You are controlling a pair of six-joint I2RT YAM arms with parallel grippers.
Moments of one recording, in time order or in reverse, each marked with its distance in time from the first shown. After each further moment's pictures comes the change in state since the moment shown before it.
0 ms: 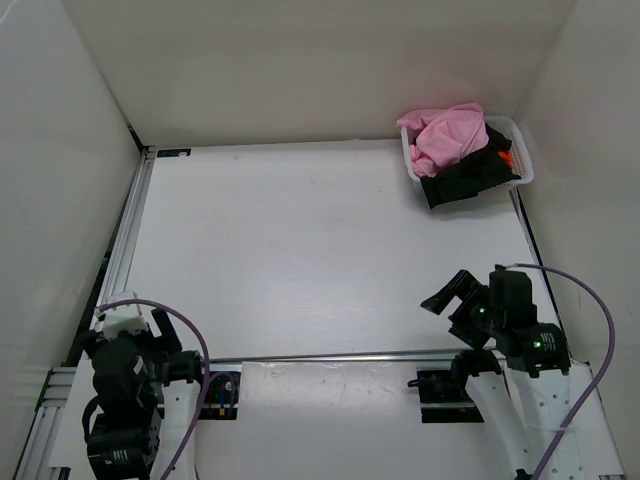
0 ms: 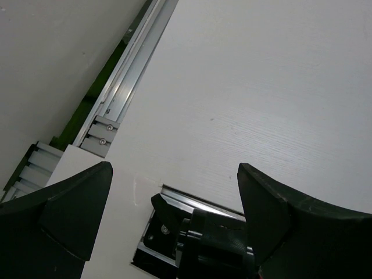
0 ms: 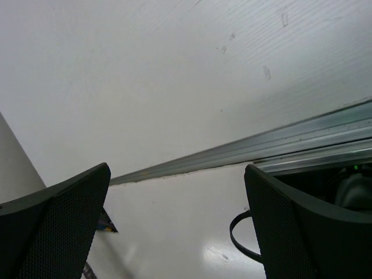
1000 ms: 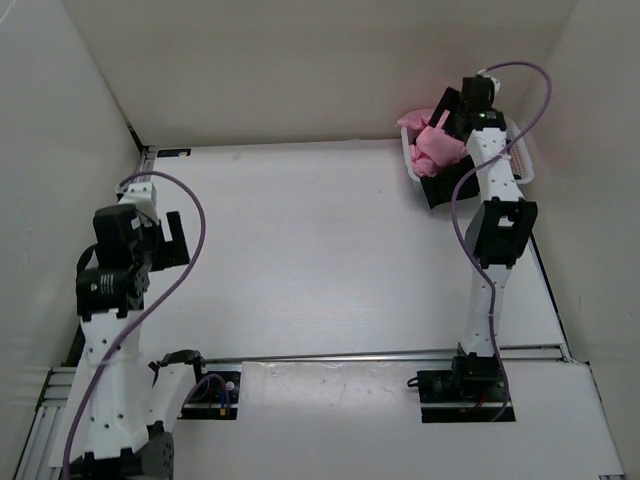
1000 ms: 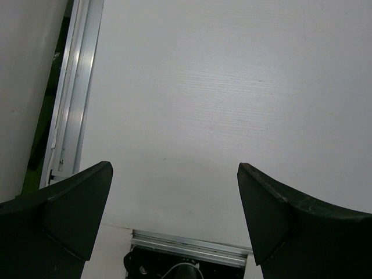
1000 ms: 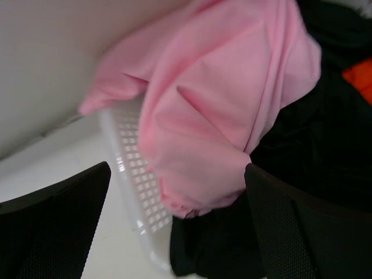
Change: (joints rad) left arm -0.034 0.687 0.189 0.247 0.180 0.000; right arm -0.113 1.837 1.647 0.523 0.344 -0.396
